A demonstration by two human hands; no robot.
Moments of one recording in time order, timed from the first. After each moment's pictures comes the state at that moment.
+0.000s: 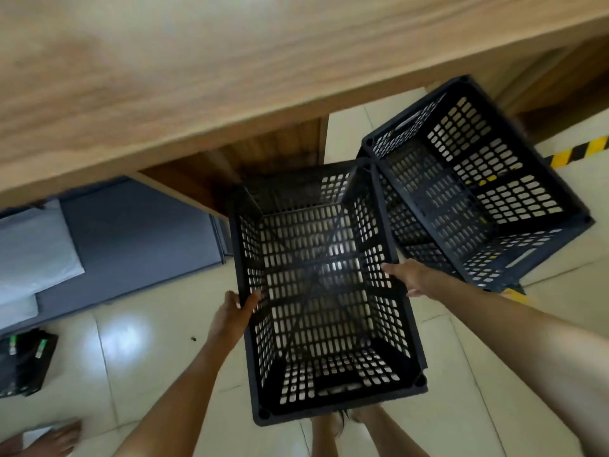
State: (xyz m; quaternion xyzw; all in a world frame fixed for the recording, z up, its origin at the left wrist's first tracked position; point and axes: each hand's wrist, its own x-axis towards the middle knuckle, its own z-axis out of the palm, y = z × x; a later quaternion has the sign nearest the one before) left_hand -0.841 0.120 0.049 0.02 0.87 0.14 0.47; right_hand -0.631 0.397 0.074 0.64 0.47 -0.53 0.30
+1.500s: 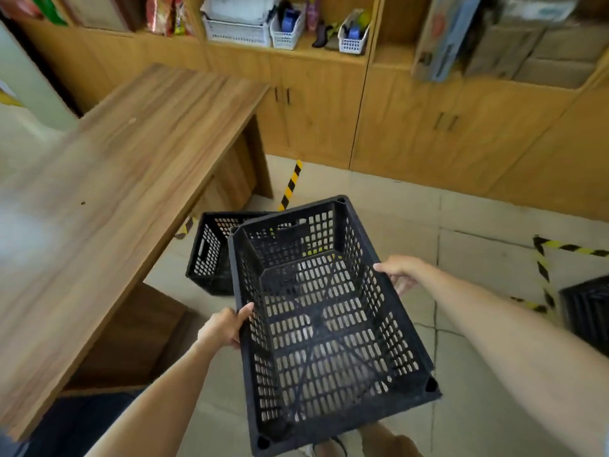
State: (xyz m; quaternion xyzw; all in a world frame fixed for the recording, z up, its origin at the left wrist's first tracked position) left_hand -0.627 0.221 0.429 0.53 0.69 -0.11 0.48; right_hand -0.250 0.213 0.470 0.79 0.27 -0.56 0.04
